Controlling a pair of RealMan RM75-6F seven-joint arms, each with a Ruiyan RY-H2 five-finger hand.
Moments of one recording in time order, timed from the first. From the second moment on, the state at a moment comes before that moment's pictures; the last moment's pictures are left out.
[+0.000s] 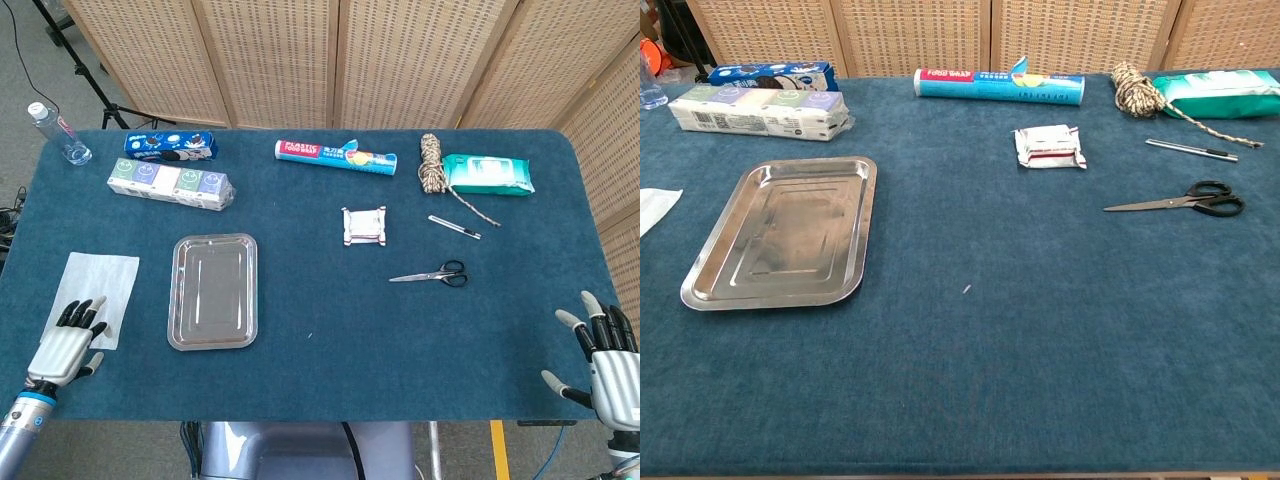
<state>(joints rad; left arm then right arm) -0.21 -1.40 0.07 -1.14 1.51 1.20 -0.03 -0.01 -1.10 0.04 -1.64 -1.59 1.61 0.02</state>
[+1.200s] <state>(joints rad) -0.21 -1.43 0.07 -1.10 1.52 1.22 0.01 -0.02 -1.10 0.04 -1.64 -1.59 1.62 0.02</state>
